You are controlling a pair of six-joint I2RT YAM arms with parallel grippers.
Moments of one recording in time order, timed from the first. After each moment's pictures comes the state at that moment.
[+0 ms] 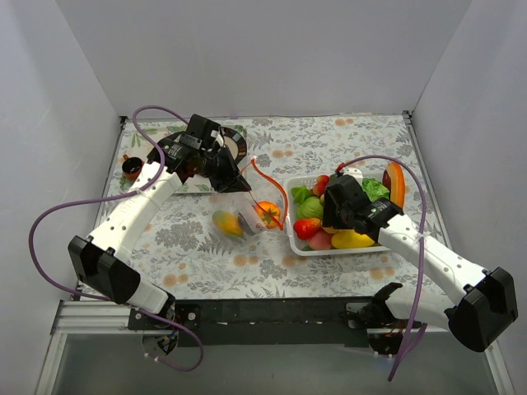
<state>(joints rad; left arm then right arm) -0.50 1.48 1.57 -1.01 0.33 -0.91 0.66 1.12 0.88 -0.71 0.31 0.55</state>
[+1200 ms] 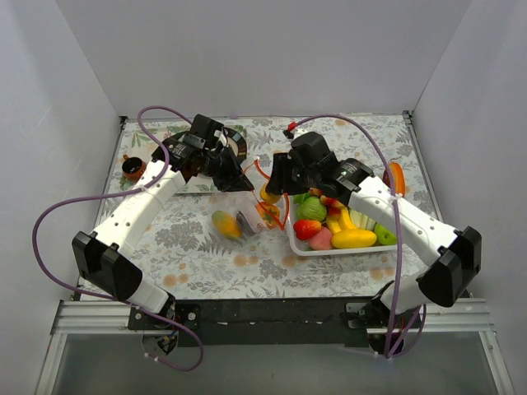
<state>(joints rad) -0.51 1.50 1.56 -0.97 0.34 -0.91 0.78 1.43 1.40 -0.64 -0.03 0.54</state>
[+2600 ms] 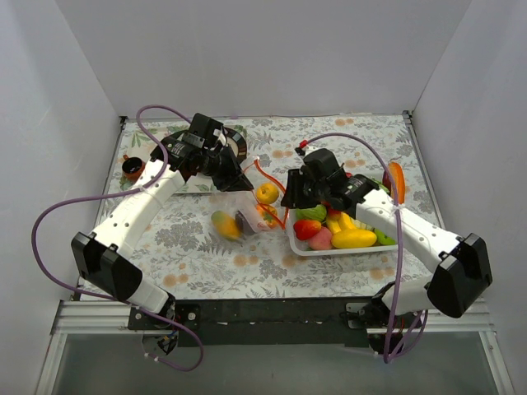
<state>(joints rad) -0.51 1.50 1.58 -1.00 0.34 -0.91 0.72 1.36 1.14 -0.52 -0.09 0.53</state>
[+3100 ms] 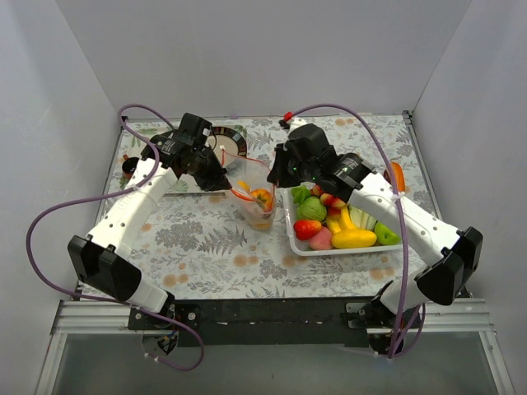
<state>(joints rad) -0.44 1.49 1.59 -1.11 0.13 -0.92 0.84 1.48 1.52 -0.64 0.01 0.52</state>
